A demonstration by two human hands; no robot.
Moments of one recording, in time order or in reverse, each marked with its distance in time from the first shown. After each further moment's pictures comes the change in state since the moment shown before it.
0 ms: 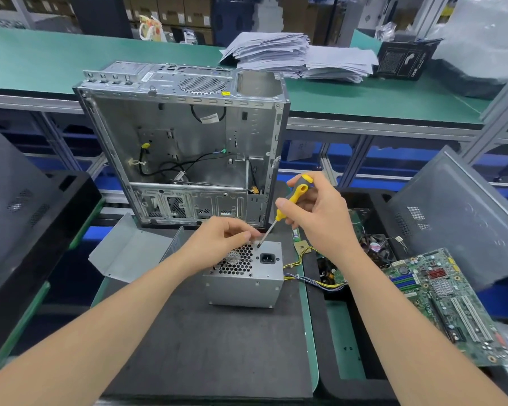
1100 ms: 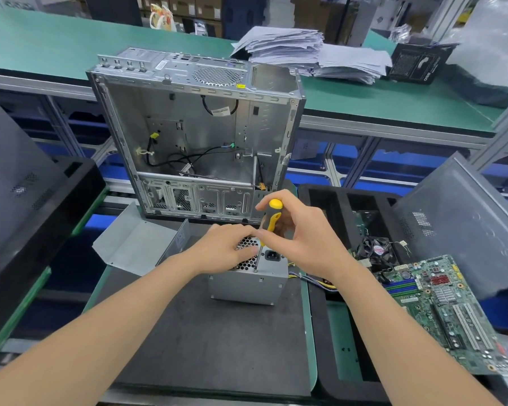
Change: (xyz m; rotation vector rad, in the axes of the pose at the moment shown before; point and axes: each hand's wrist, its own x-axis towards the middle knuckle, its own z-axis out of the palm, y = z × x) left_hand -0.001 -0.008 0.007 0.555 -0.162 0.037; right_hand -0.018 -0.012 0.024 -0.214 -0.362 -0.178
